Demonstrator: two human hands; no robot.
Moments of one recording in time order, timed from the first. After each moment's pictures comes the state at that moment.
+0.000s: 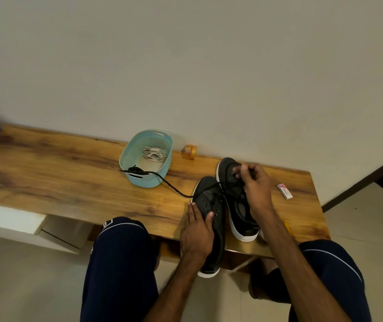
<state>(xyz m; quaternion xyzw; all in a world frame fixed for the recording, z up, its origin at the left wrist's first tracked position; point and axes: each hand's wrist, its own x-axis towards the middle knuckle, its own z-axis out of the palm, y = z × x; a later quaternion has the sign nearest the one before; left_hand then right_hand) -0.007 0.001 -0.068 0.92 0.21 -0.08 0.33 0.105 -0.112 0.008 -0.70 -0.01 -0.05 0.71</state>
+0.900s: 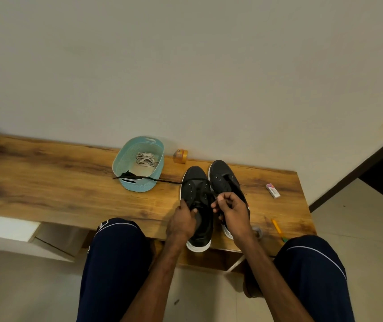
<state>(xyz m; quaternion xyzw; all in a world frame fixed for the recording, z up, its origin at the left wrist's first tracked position) 0.017 0.025 -0.042 0.89 0.24 -0.11 0.38 0.049 -0.118 -0.034 -0.73 0.01 0.09 0.68</state>
